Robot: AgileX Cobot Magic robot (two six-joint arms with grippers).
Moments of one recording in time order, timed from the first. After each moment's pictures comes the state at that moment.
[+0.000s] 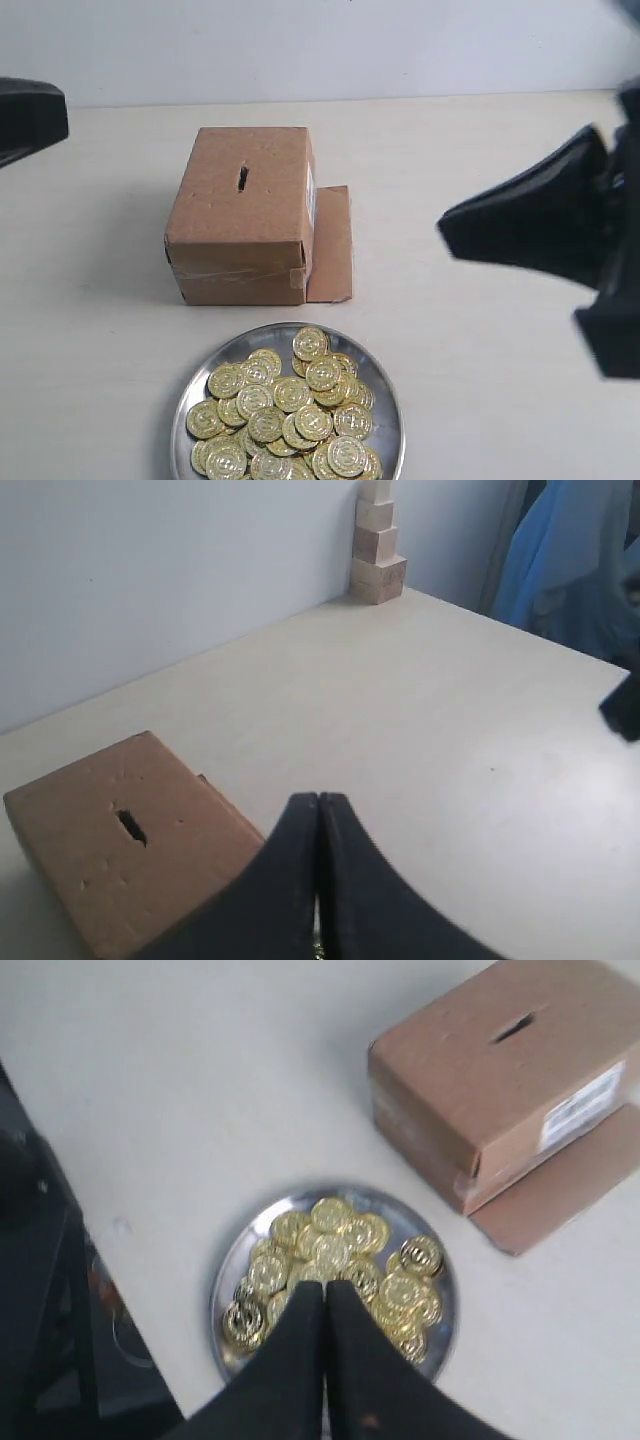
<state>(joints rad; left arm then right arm) -0.94 0.70 -0.65 0.29 0.33 -0.36 0.60 0.87 -0.83 0.40 0.79 -0.30</state>
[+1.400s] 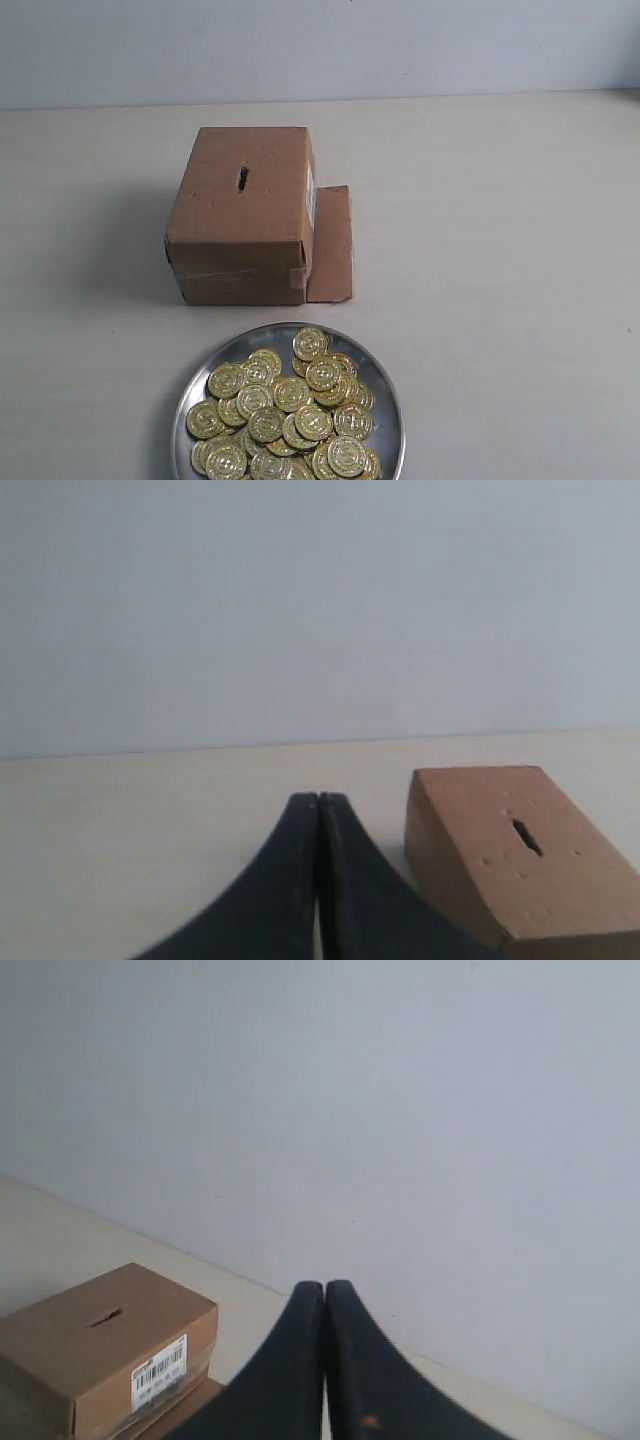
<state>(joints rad) -0.34 0.31 -0.33 0.61 0.28 -0.63 0.30 0.27 -0.47 0.09 0.29 -0.30</state>
